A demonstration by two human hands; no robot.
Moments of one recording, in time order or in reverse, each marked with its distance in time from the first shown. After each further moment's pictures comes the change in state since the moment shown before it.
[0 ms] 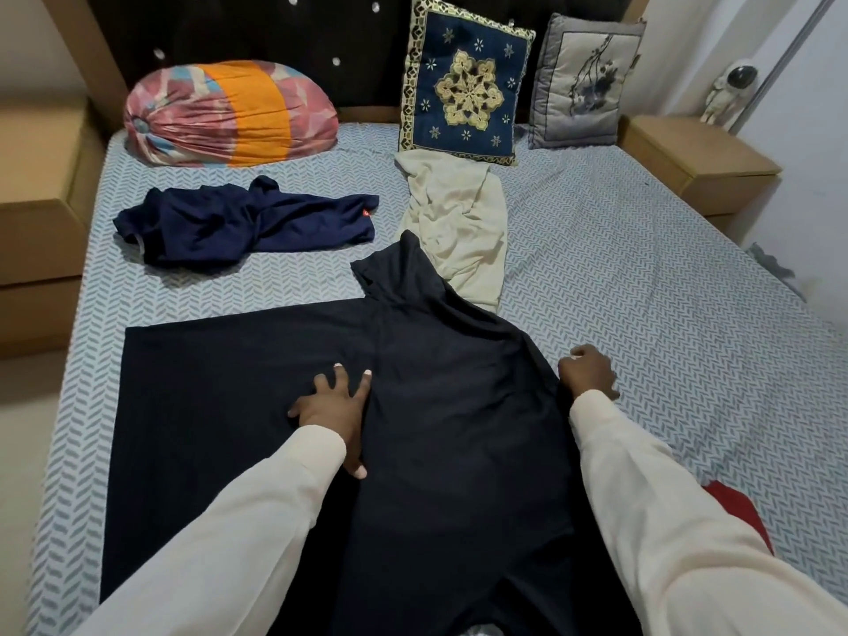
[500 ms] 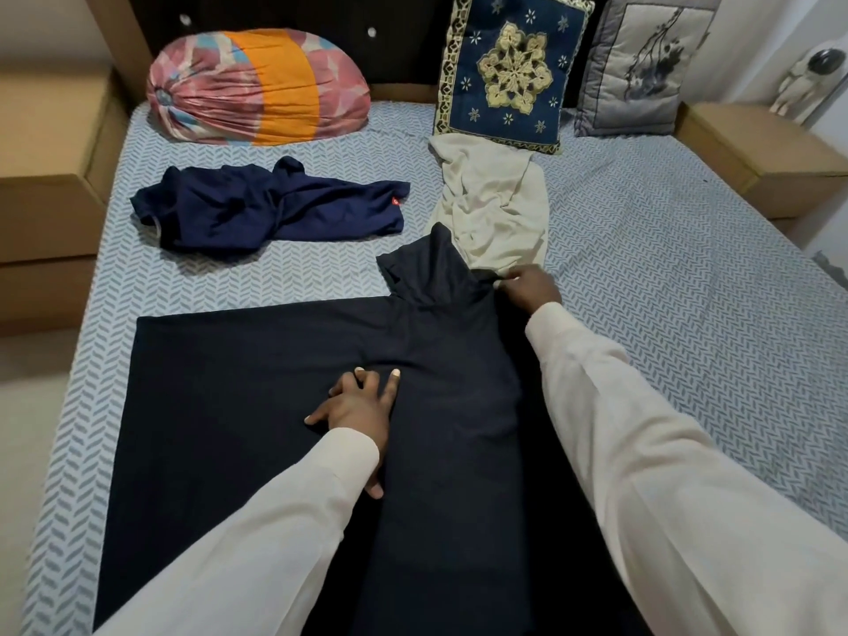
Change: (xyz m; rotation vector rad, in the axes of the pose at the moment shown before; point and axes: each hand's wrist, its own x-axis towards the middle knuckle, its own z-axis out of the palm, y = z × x) left_hand 0.024 0.012 -0.008 0.056 -0.096 -0.049; right_hand 0.023 -0.179 0.069 -0.062 -0.284 -0.477
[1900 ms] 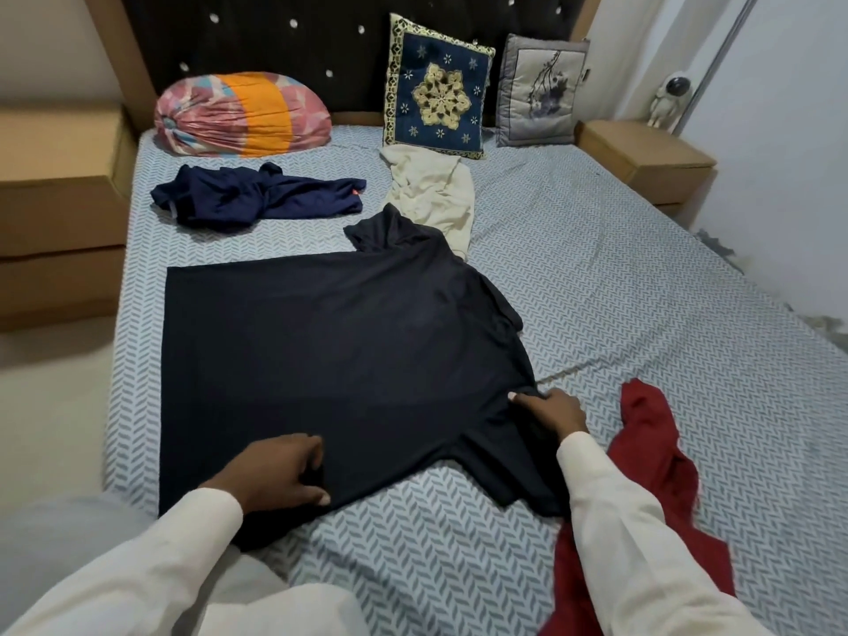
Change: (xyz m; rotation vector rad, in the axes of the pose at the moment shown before) left_hand -0.204 -0.056 0.174 -0.260 0.191 0.433; right_hand -0.332 0.255 -0.006 0.091 0.033 0.477
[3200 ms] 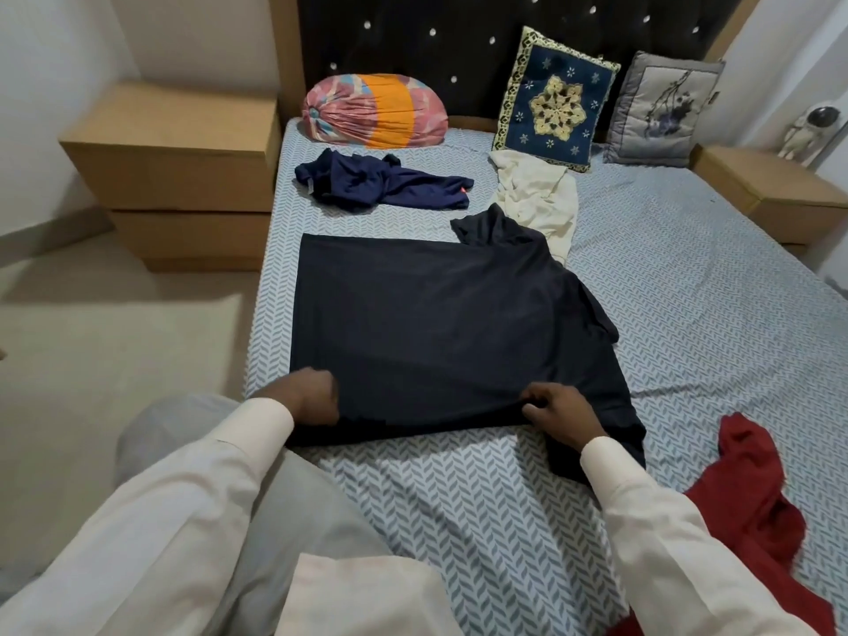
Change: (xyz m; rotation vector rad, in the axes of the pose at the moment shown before) left_hand -0.067 -0.061 -0.031 -0.145 -0.014 -0.429; right_hand -0.120 -0.077 0.056 -0.353 -0.129 -0.849
